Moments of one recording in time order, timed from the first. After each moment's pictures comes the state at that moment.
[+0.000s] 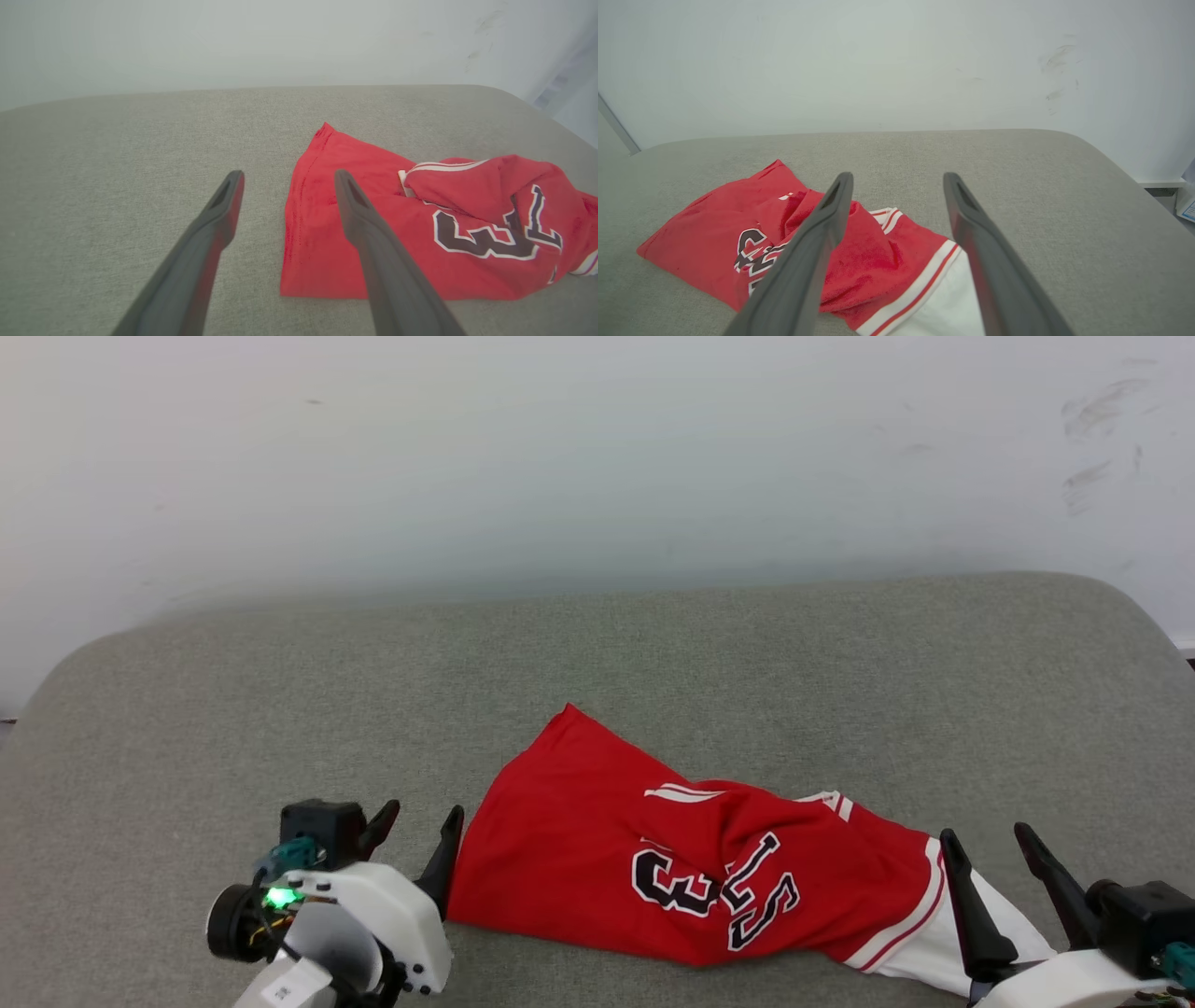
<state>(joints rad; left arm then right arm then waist) -0.14 0.33 -0.38 0.21 -0.52 0.07 0.00 0.16 -0.05 -0.06 -0.15 0.15 0.13 0.06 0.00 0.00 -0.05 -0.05</state>
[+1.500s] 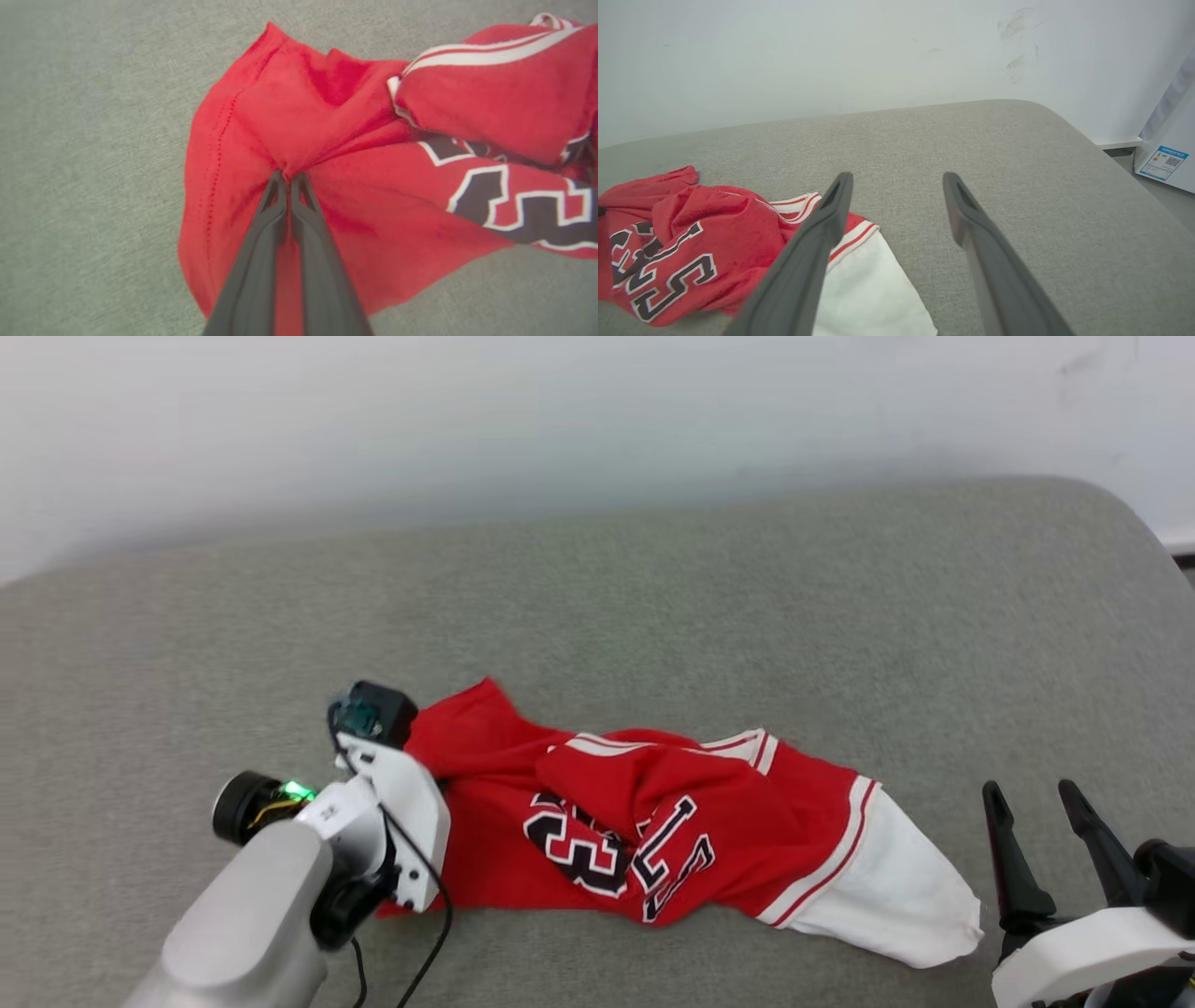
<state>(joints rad) -0.56 0.38 -0.61 0.53 -0.60 -0.06 0.42 0.08 -0.05 -0.12 -0.13 0.17 0.13 0.07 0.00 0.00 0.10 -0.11</state>
